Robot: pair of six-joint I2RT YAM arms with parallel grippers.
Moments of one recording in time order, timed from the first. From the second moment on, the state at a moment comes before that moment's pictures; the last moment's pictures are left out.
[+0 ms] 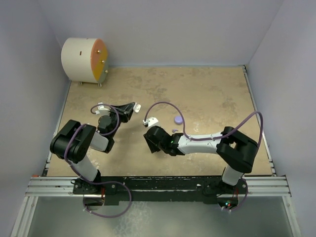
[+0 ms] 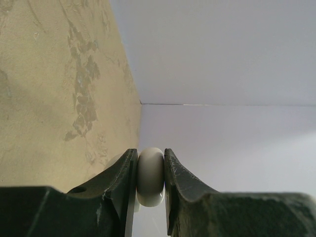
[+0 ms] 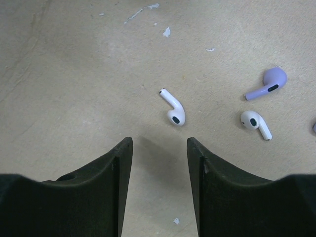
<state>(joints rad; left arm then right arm) -0.30 1.68 0.33 1.35 0.03 -1.53 1.11 1.69 0.92 -0.08 0.34 0.42</state>
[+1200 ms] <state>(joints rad) -0.24 1.70 0.32 1.36 0.05 -1.54 0.92 1.87 1.01 0.06 0.41 0.34</state>
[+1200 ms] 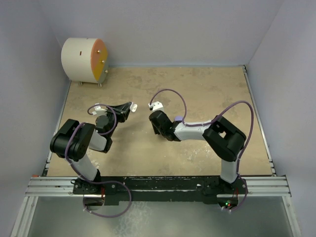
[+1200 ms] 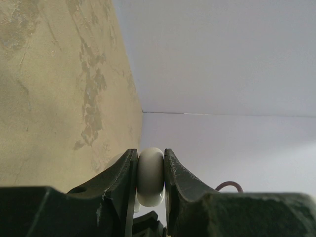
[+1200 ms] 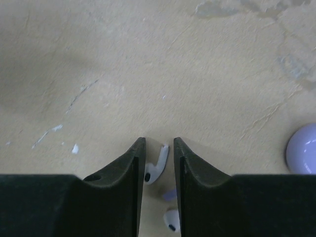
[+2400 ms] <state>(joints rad) -0.23 1.70 0.31 1.37 0.06 -1.55 0.89 1.63 0.96 -0.06 0.37 0.23</state>
